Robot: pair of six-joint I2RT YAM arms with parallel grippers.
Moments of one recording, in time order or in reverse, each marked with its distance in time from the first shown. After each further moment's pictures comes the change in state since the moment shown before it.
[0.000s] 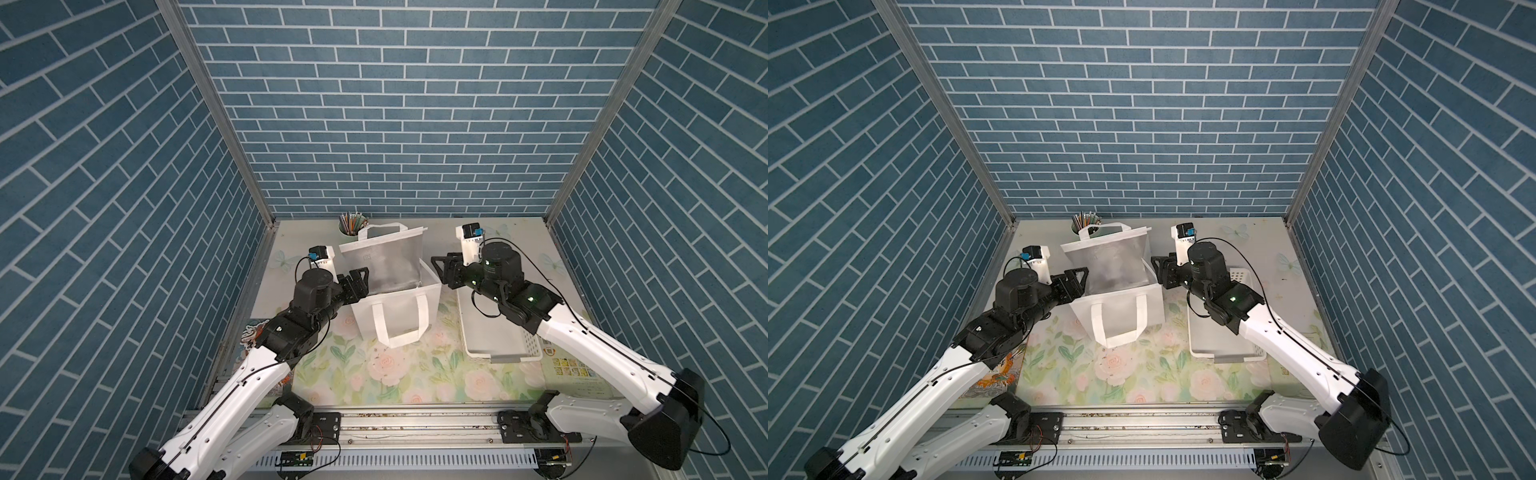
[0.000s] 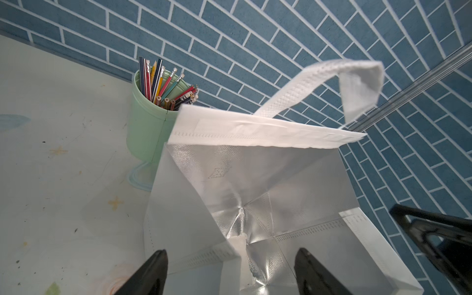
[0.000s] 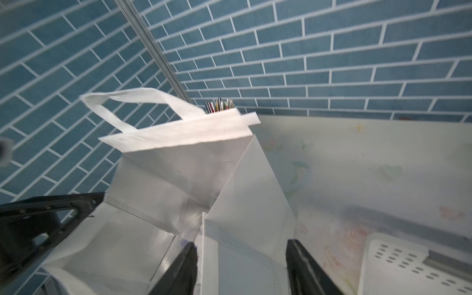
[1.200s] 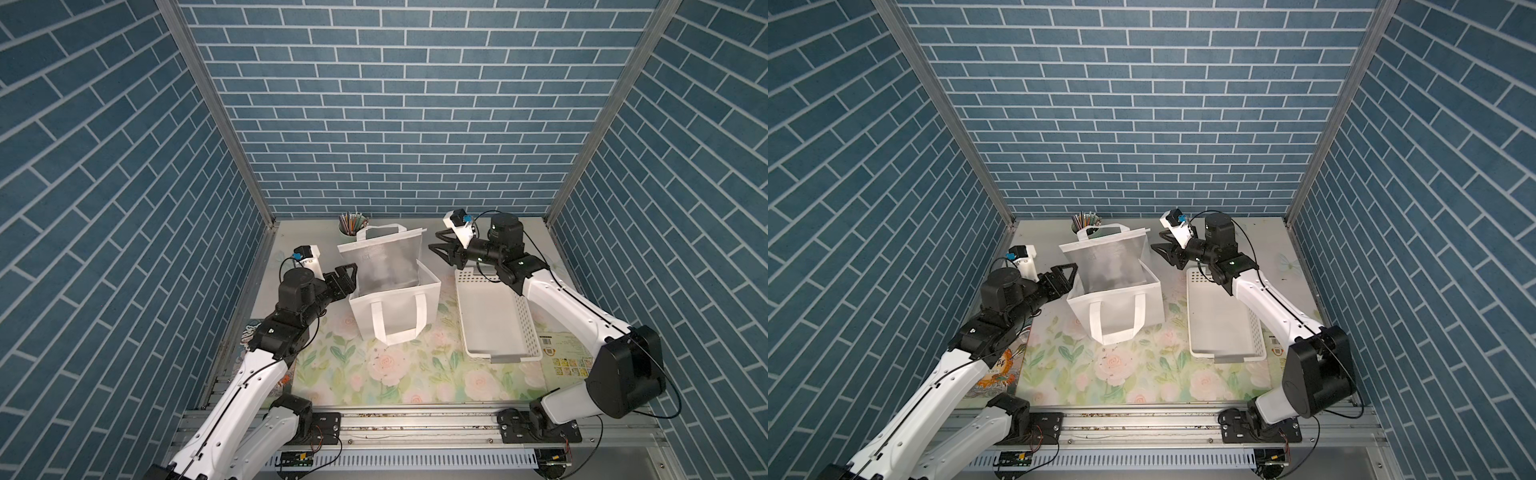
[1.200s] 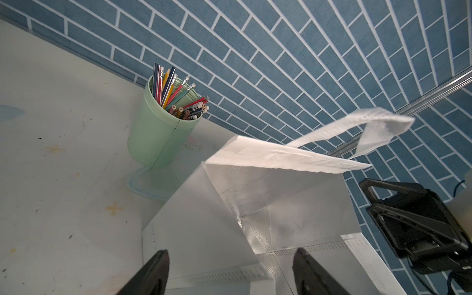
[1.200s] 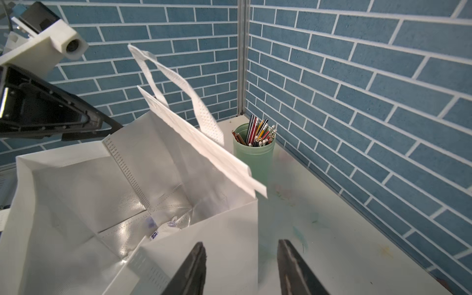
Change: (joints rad) left arm 0.195 -0.024 -0.078 0.097 0.206 -0.032; right arm -0.286 0.344 0.164 0.172 -0.663 -0.600
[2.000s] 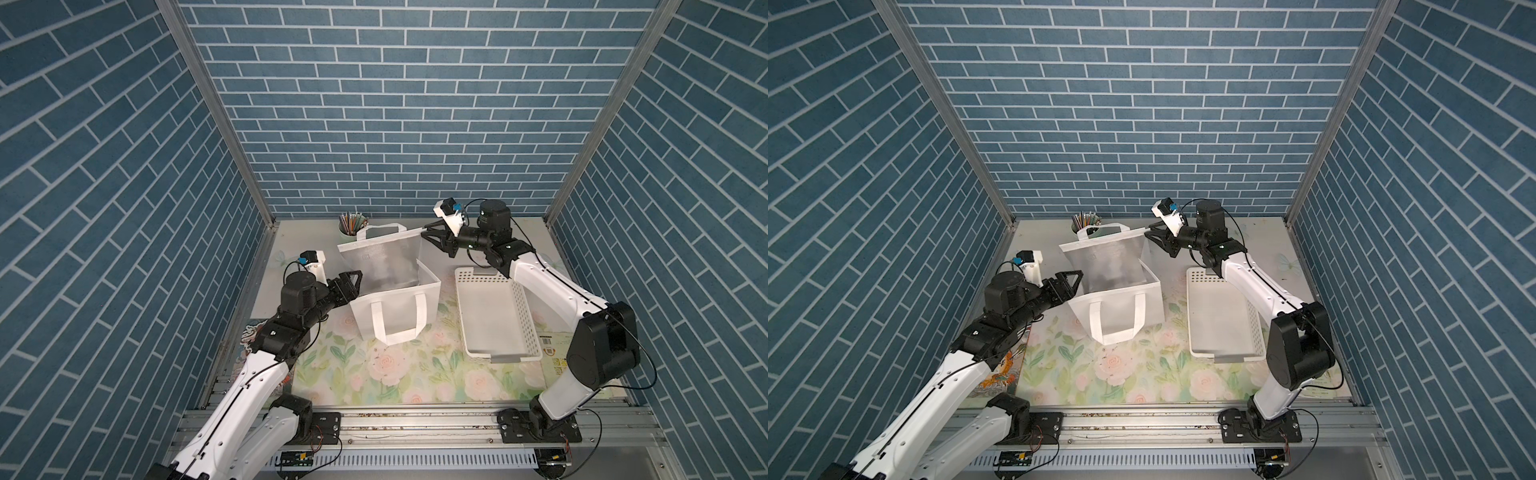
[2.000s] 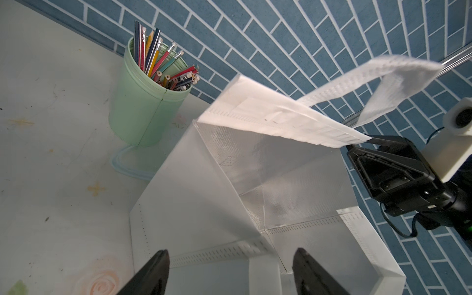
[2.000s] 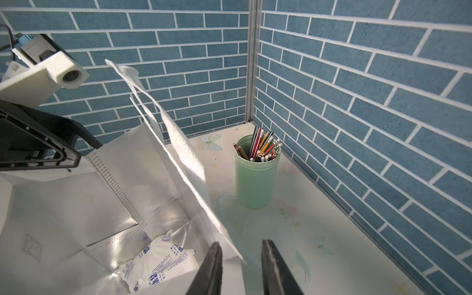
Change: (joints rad) left arm 0.002 -0.005 -0.040 0.002 0.094 -0.016; right arm 0.000 0.145 0.152 -0.022 -0.079 -0.019
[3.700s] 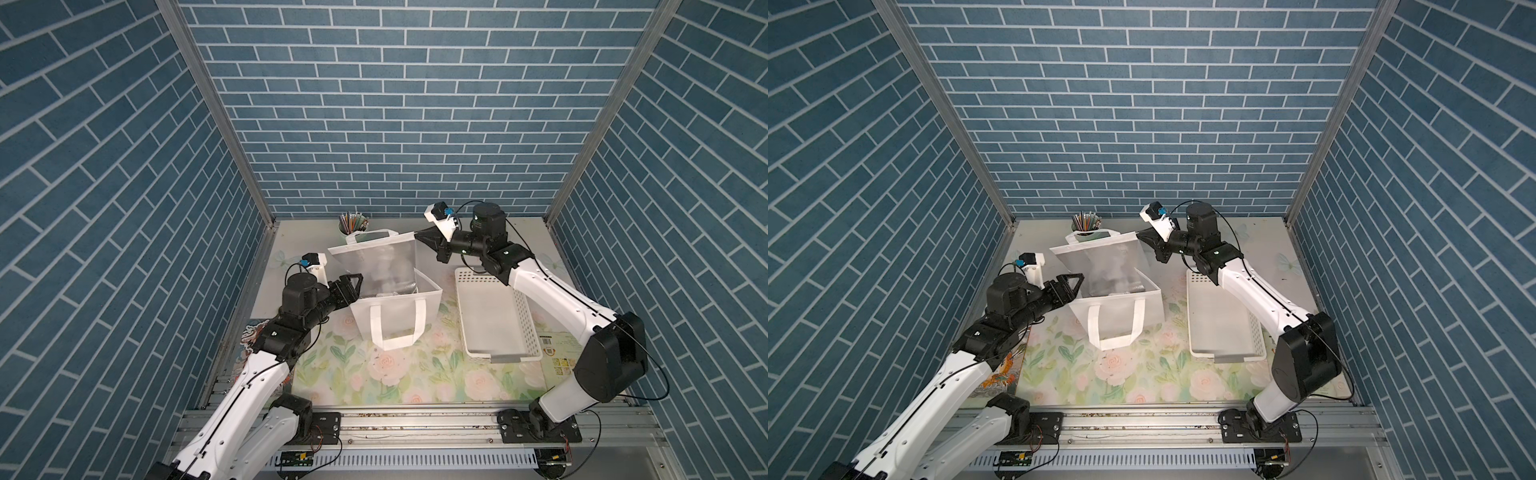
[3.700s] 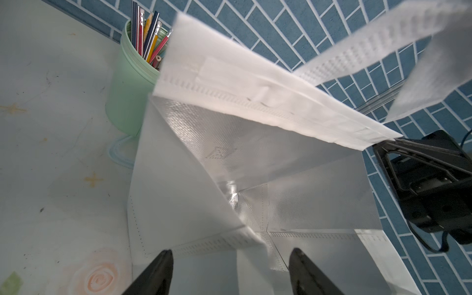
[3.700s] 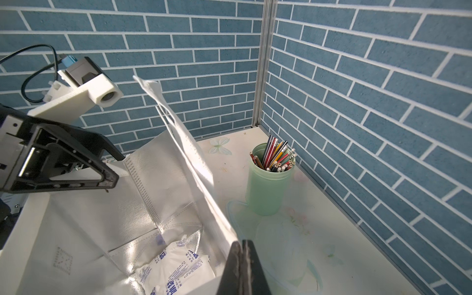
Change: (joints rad) left arm 0.000 0.001 -0.017 0.000 0.020 -0.012; right arm 0.129 -0.084 -0.011 -0.052 0.138 0.018
